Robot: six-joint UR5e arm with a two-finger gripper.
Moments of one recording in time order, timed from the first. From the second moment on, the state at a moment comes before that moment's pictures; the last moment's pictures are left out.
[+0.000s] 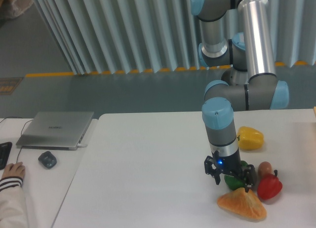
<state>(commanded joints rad) 2.18 -2.08 -1.46 -1.05 1.66 0.40</state>
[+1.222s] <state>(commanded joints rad) 2.22 -2.14 -1.43 -1.04 1.67 0.42</state>
